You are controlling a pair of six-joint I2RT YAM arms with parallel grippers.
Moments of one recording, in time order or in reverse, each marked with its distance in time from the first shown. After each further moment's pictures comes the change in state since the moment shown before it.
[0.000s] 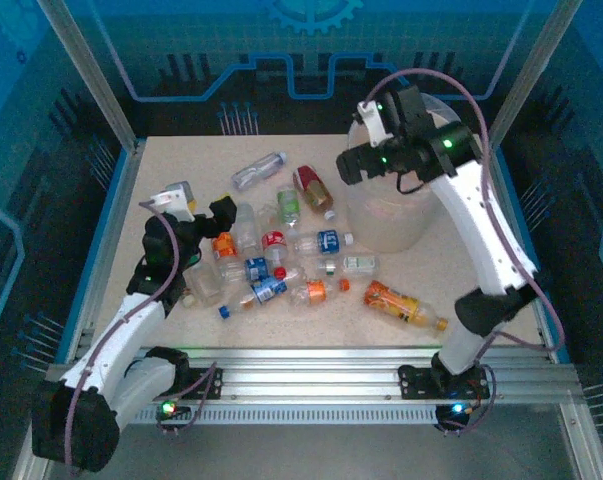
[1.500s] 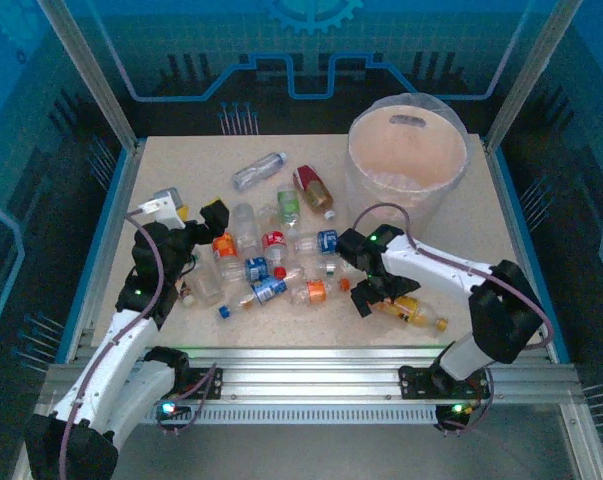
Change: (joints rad) left arm 0.000 -0.145 0.000 -0.129 -0.034 -0.050; right arm 0.245 -0.098 -1.080 0.035 0.112 0.346
